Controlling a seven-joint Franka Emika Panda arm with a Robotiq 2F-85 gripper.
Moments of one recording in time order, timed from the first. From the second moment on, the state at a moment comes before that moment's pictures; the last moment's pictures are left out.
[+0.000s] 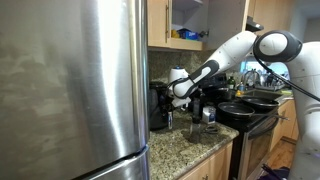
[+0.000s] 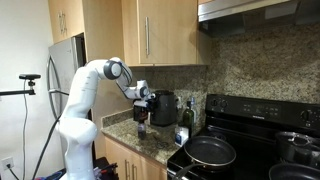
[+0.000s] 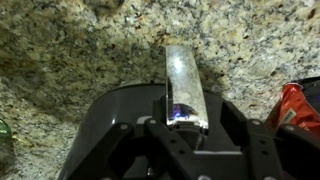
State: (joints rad) arm 0.34 0.30 0.15 -1.97 -0.20 2.55 0.29
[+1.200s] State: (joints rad) arm 0.33 0.20 0.18 -1.94 -0.06 2.00 0.33
